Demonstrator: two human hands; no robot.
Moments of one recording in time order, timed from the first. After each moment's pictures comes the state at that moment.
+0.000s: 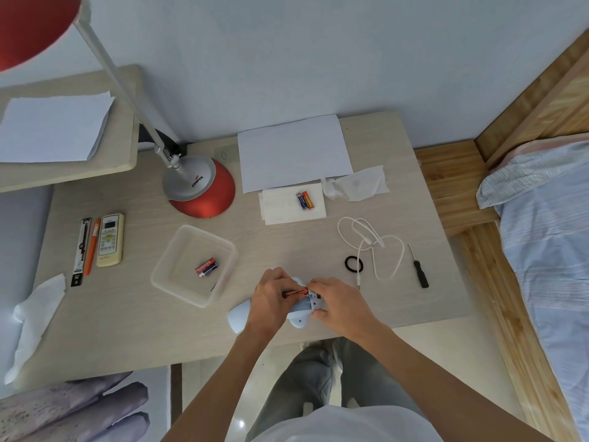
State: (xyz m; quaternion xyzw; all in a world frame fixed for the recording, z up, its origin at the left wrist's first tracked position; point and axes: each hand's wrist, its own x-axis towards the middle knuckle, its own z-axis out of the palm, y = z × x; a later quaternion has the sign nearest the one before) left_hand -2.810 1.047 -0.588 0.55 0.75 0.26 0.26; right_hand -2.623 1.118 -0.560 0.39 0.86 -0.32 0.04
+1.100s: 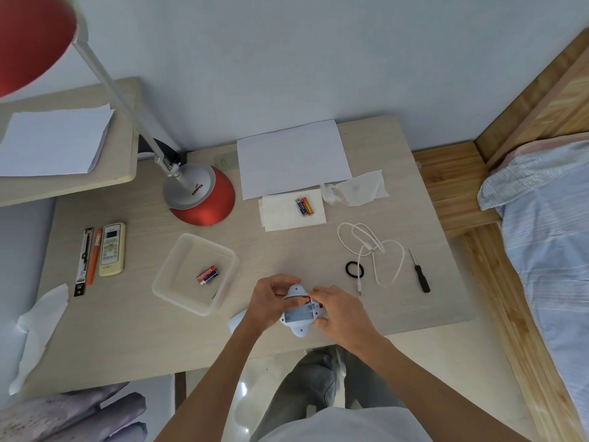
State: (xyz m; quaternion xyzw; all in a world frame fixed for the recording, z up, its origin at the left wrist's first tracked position) left_hand -2.829 1.061 -0.585 0.37 0.72 0.31 0.50; right_hand -2.623 1.108 -0.565 0.42 0.85 -0.33 0.02
